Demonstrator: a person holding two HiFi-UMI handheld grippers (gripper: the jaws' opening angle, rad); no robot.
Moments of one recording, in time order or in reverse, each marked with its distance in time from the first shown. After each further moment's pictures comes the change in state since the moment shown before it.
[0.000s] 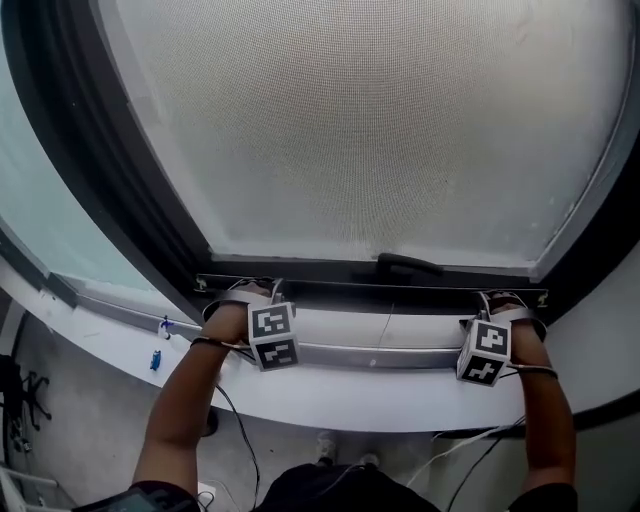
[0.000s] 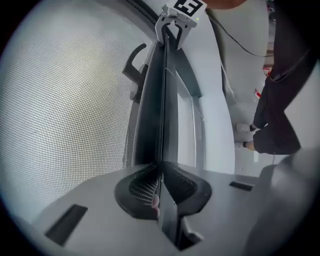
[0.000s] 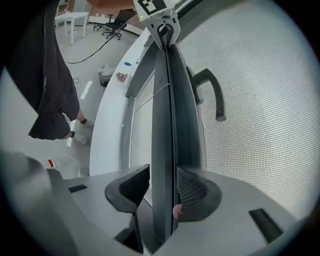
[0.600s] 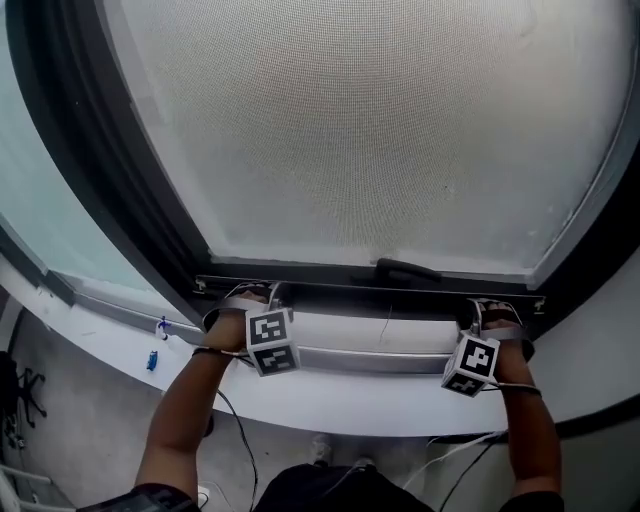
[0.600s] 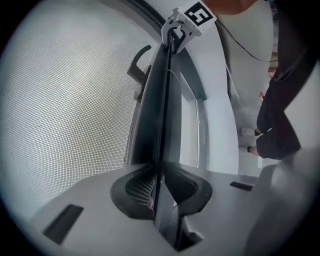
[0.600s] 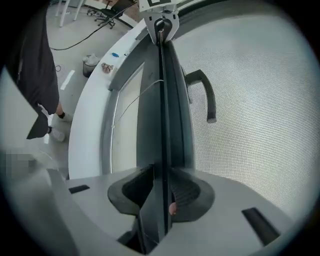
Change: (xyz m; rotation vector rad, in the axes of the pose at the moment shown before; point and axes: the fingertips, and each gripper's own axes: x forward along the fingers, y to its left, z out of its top) left arm 0.003 0.000 0.004 -0.056 -0.043 0.041; right arm 0.025 -0.022 -0.011 0.002 0.039 -0.296
